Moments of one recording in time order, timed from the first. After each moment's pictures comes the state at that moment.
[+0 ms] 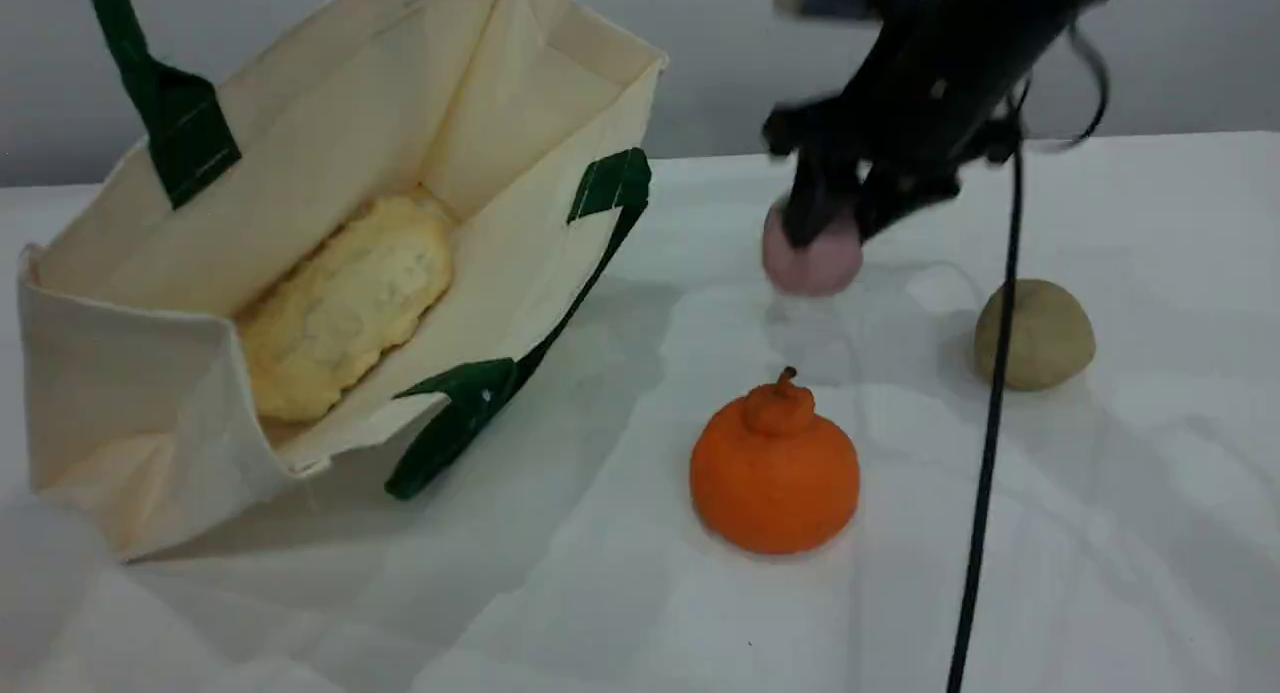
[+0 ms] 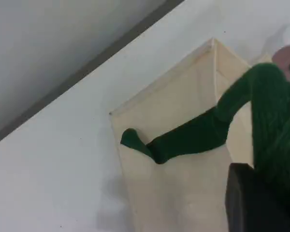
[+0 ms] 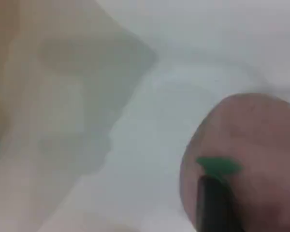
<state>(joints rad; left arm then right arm) -0.10 1.74 -1.94 -0.35 1.22 0.62 0.29 2.17 -1.49 0.52 0.58 -0.38</state>
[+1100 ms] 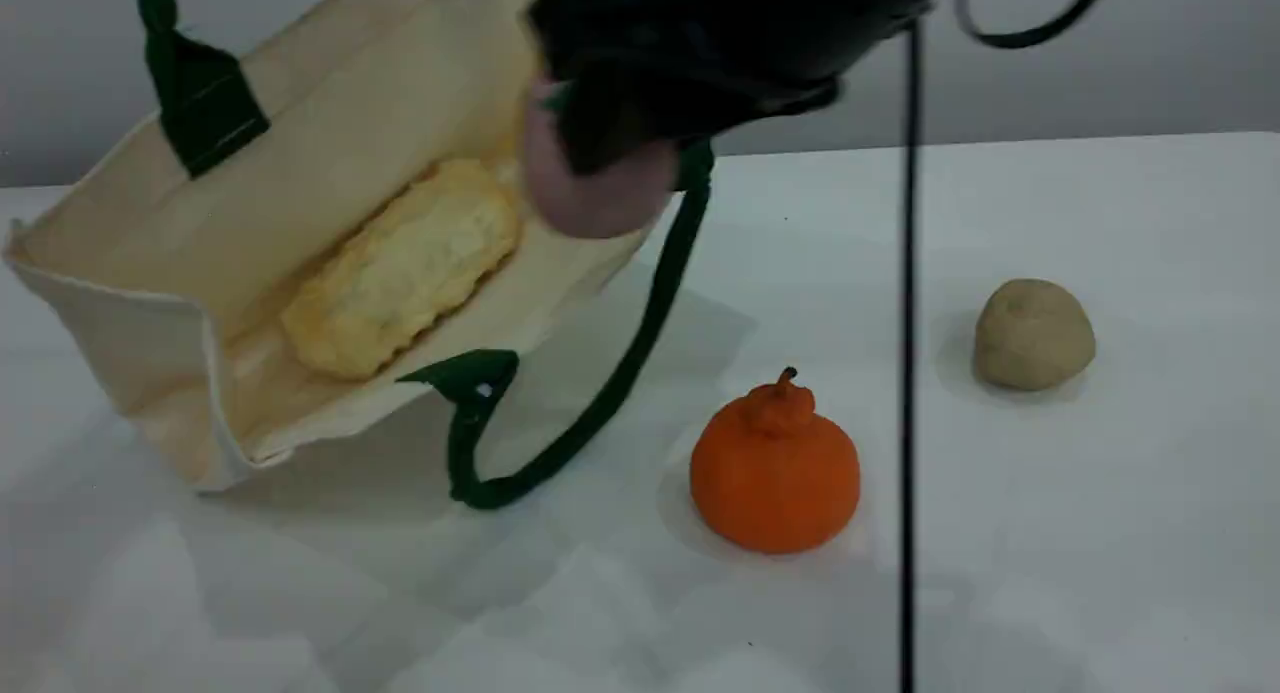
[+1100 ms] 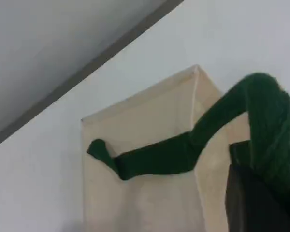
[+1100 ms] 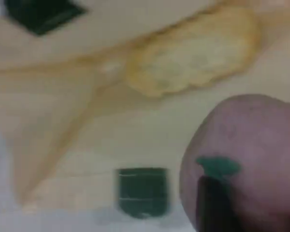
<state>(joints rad) -0.10 1.74 -1.94 -0.58 1.22 0.68 0.73 1.65 -1.02 0.56 0.22 -0.38</state>
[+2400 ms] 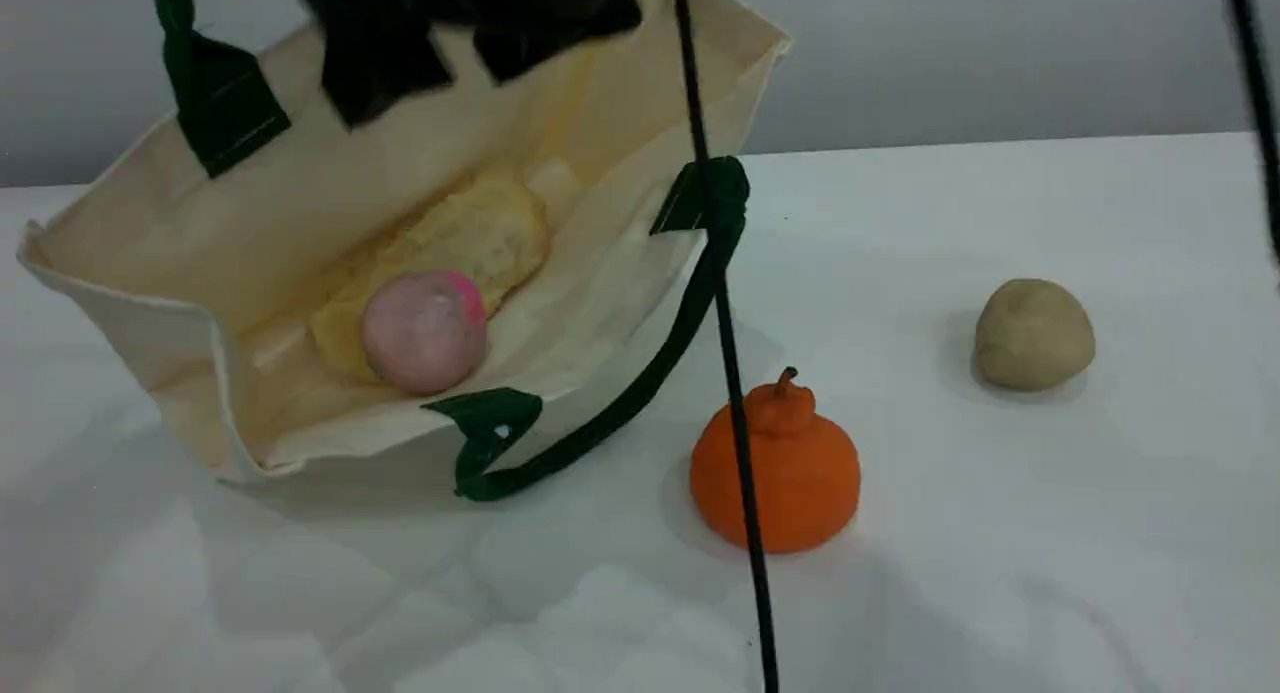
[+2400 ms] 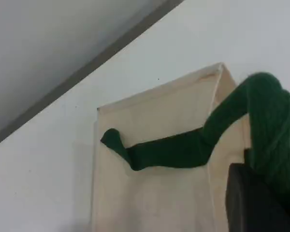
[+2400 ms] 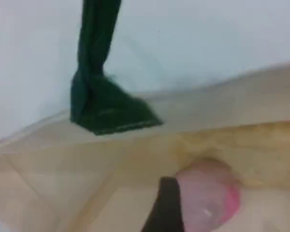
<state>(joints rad) -0.10 1.74 -1.94 -0.58 1.22 0.68 0.74 1.87 -1.37 0.48 0.32 -0.44</state>
